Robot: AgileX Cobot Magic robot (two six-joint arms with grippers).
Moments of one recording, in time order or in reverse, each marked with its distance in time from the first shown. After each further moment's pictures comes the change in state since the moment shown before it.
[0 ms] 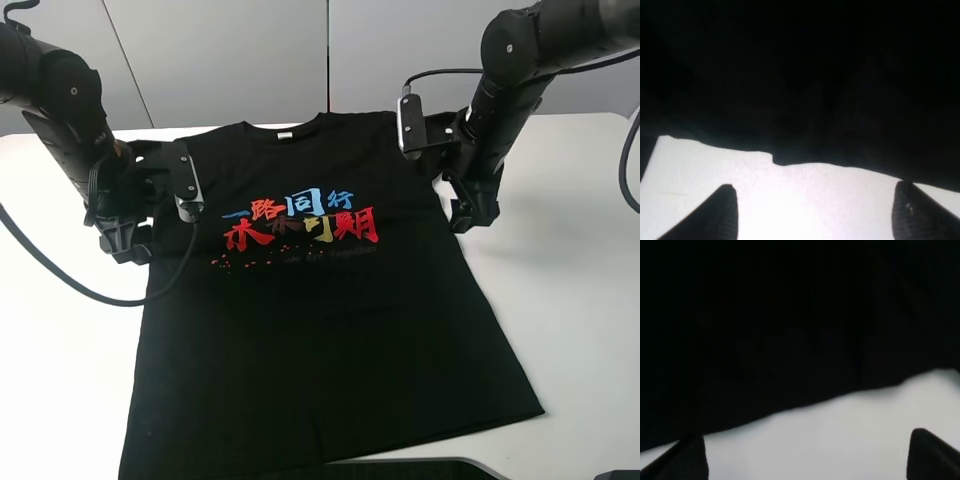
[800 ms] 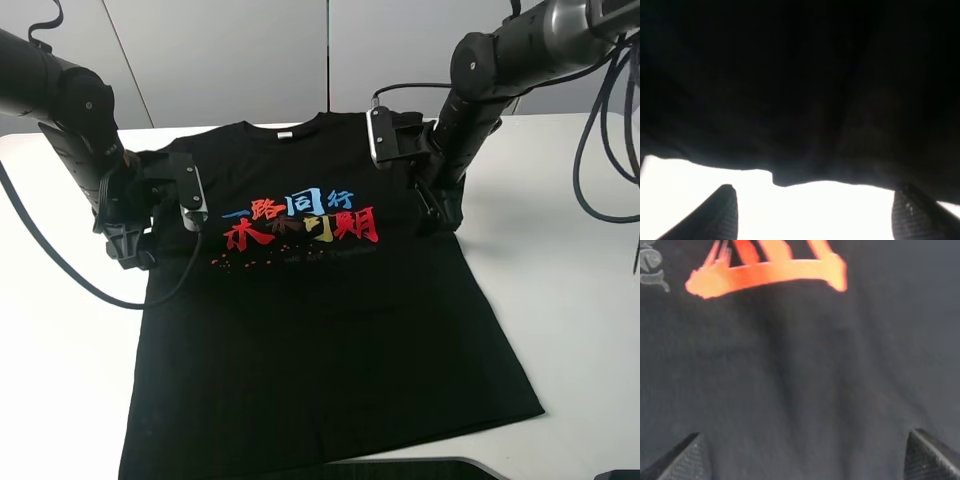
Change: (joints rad) left arm 0.000 0.051 -0.009 0.019 -0.026 0.002; right arm 0.026 0.131 -0.080 0.150 -0.067 -0.162
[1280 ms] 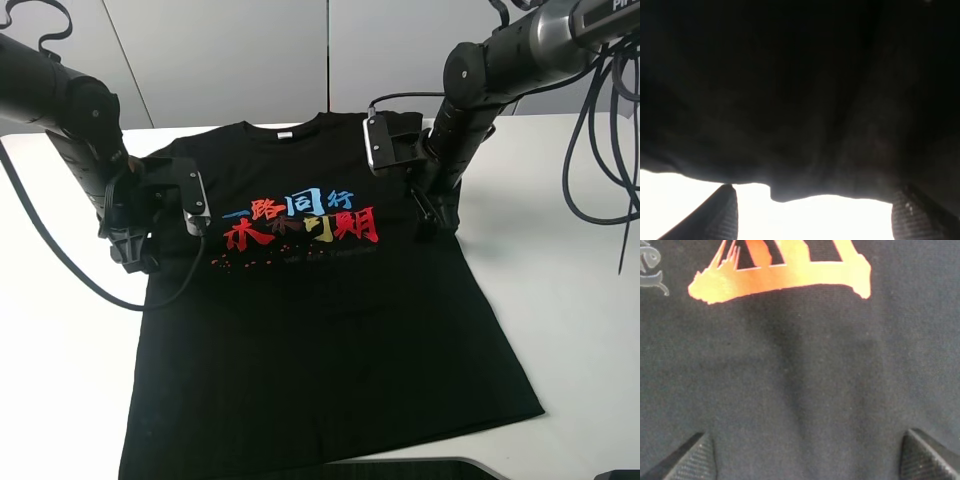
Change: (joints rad) left arm 0.000 0.033 -0.001 0.000 -0.019 0.000; right arm 0.002 0.032 -0.017 0.000 0.018 -0.009
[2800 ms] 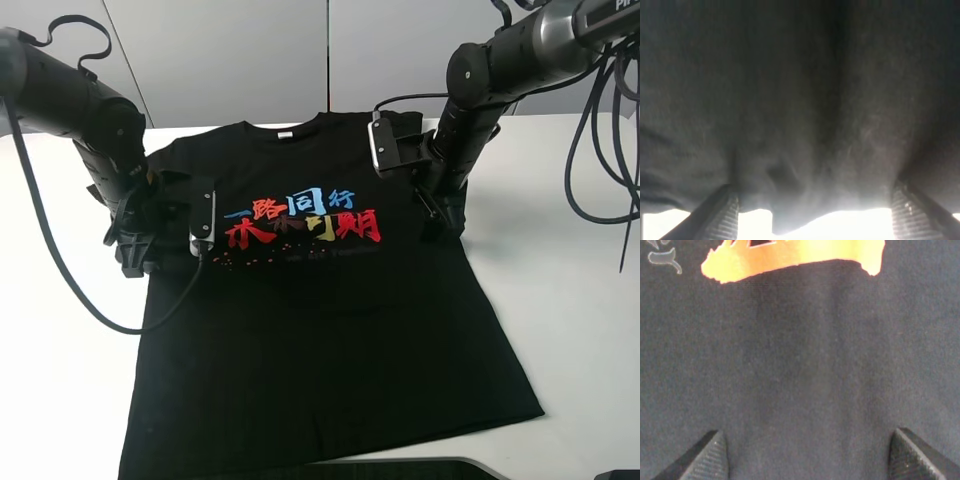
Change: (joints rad) left arm -0.063 0.051 -0.028 0.138 -0.029 0.049; right arm -0.009 0.002 0.000 -0.035 0.025 0.022
